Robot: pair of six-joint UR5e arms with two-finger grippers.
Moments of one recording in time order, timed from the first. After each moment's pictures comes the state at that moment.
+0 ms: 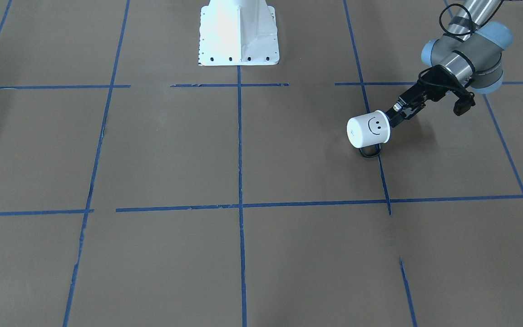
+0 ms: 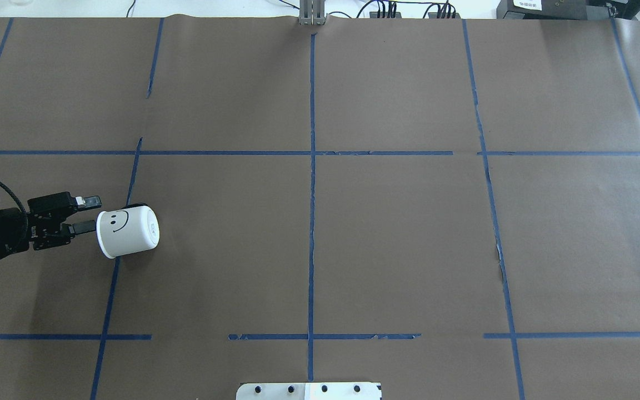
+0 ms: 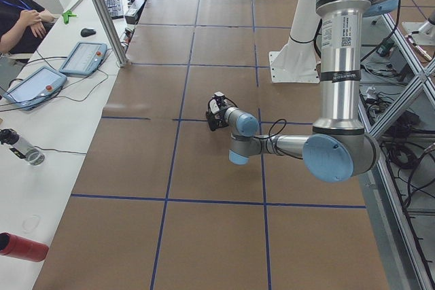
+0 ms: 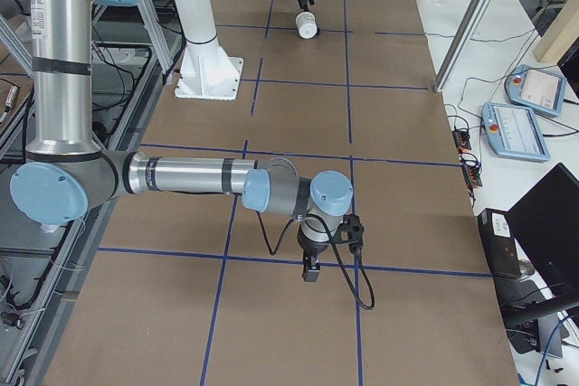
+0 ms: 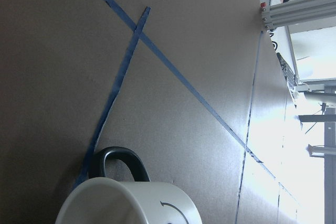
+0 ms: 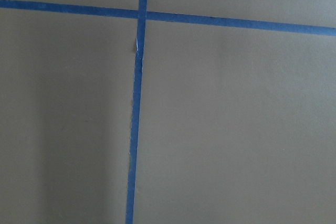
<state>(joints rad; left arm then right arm) -0.63 -1.54 -1.42 -3.52 -1.74 -1.90 1.57 -1.63 1.65 -1.72 2.28 -0.15</state>
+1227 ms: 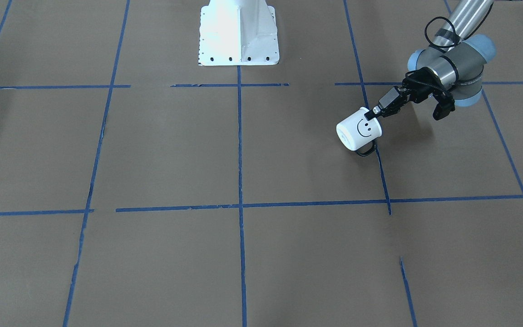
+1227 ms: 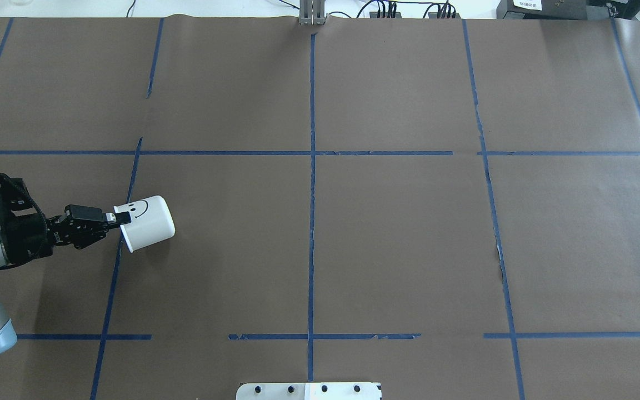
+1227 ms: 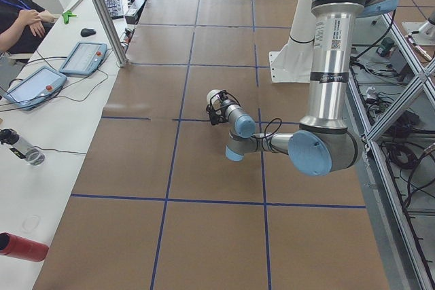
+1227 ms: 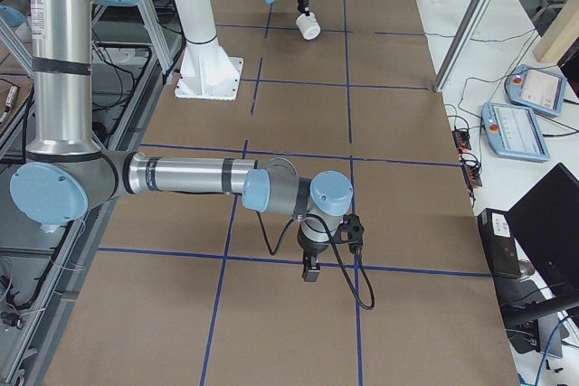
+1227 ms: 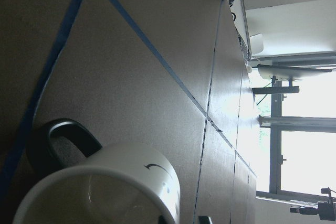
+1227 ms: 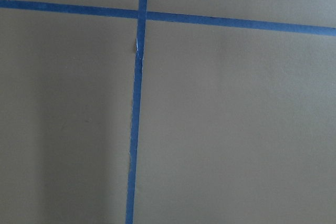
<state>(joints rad) -0.59 -1.63 -1.36 -3.64 -1.75 -1.94 1.57 -1.63 1.65 -1.72 2.28 -0.15</state>
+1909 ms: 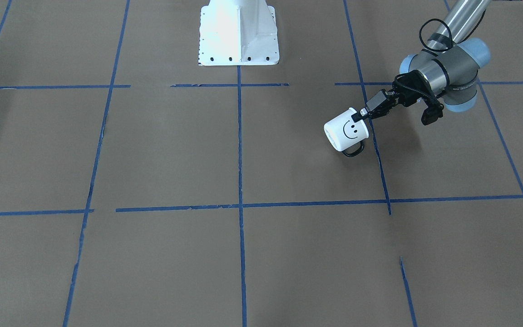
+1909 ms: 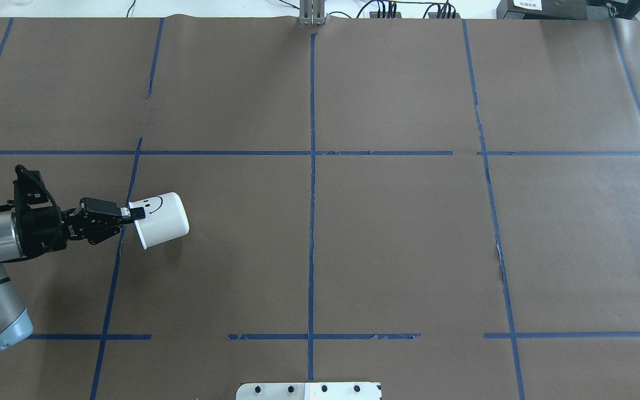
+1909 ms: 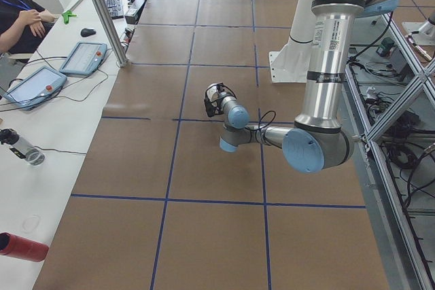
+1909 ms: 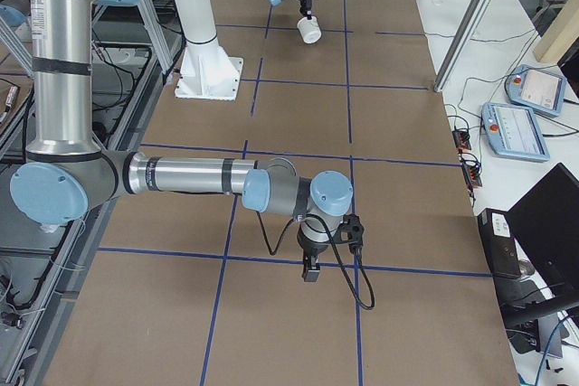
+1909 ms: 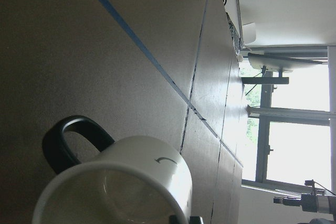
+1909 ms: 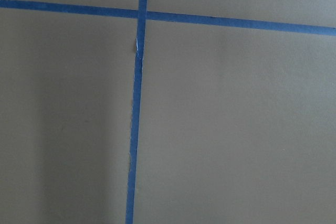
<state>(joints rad) -0.66 -1.69 -1.41 -3.46 -1.94 -1.96 1.57 -1.63 1.65 -1.72 2.28 -0.15</state>
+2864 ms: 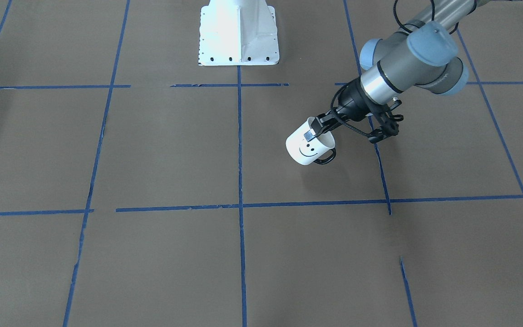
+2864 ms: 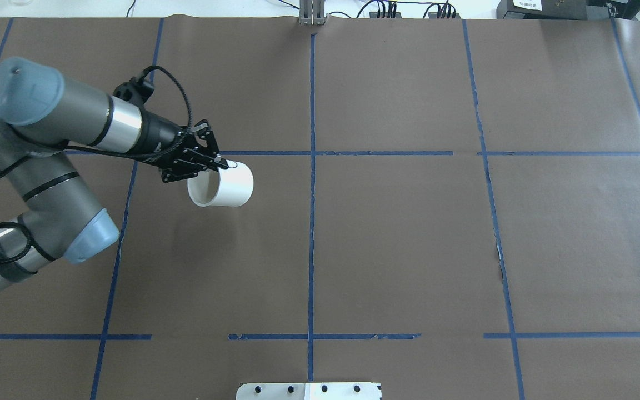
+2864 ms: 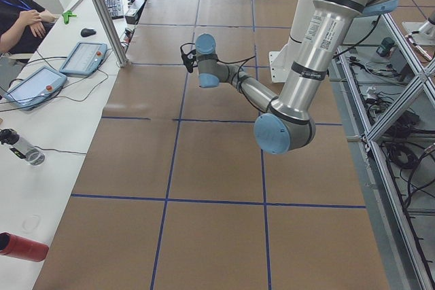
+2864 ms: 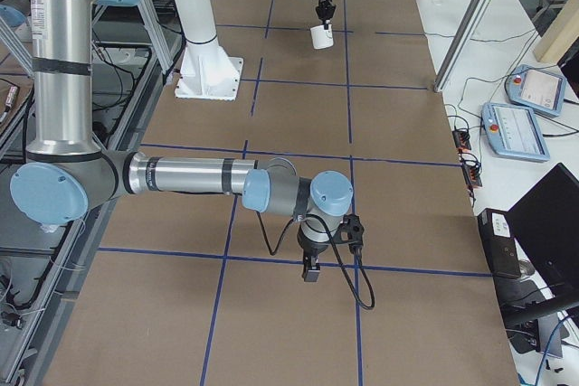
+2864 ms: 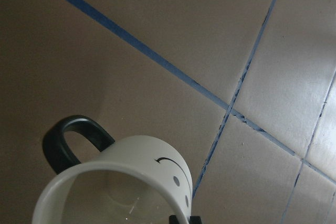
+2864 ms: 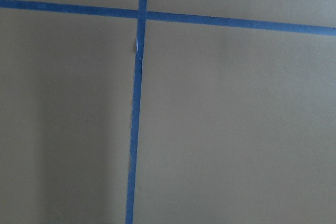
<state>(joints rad) -0.76 -2.06 -1.66 -2.28 -2.20 -1.88 1.57 -1.63 1.65 -1.72 2.28 -0.15</state>
